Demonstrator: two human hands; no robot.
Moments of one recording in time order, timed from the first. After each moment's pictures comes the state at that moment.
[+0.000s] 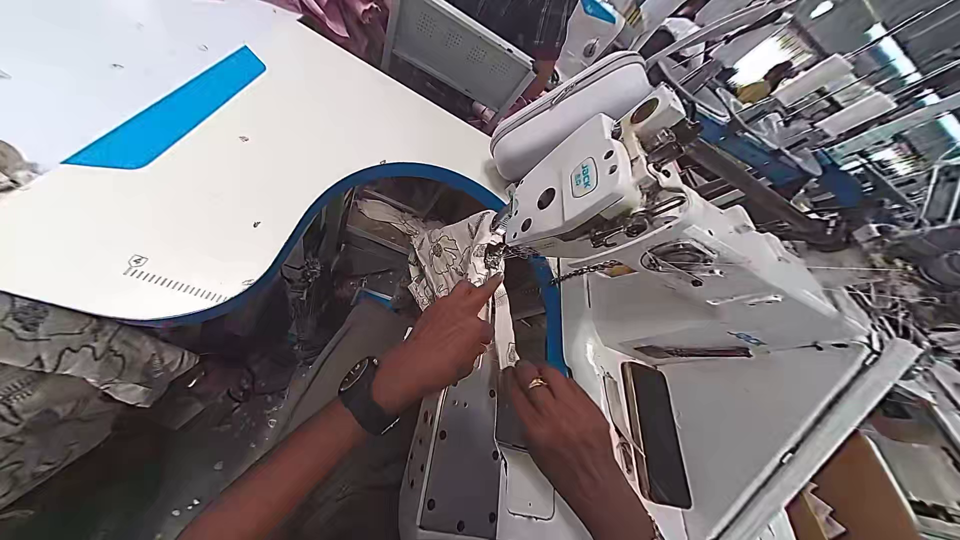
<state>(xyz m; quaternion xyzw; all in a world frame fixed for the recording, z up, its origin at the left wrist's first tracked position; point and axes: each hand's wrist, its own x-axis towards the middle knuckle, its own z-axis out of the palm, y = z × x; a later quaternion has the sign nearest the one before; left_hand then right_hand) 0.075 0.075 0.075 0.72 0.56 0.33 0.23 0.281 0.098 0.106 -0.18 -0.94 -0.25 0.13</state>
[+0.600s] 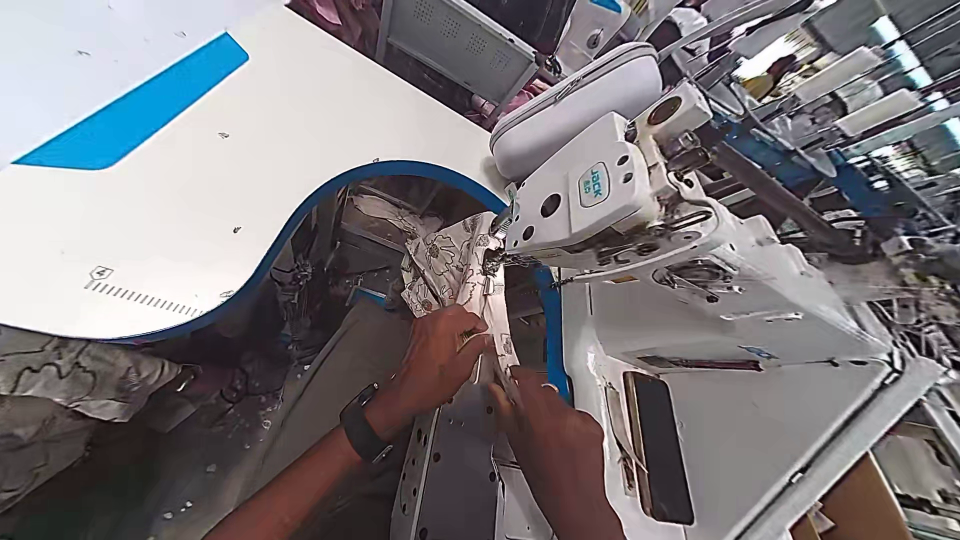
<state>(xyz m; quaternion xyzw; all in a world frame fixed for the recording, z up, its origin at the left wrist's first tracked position) 0.094 0.075 0.049 0.52 0.58 0.55 0.30 0.259 0.090 0.100 -0.36 -0.90 -0.19 0.16</state>
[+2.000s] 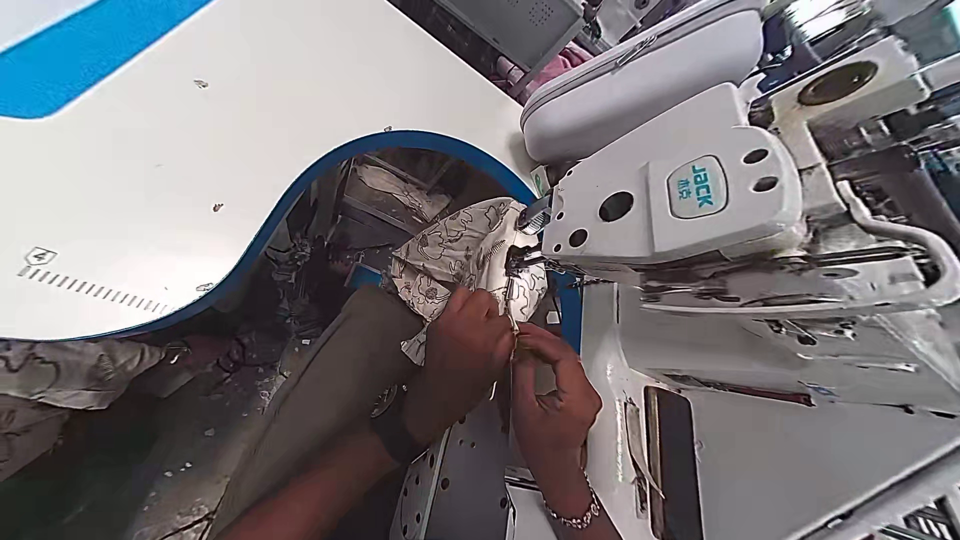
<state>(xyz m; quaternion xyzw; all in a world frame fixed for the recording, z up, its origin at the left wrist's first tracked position) 0.118 0.105 0.025 0.49 0.64 0.58 0.04 0.235 0.136 0.059 -0.33 -0.85 0.12 0.40</state>
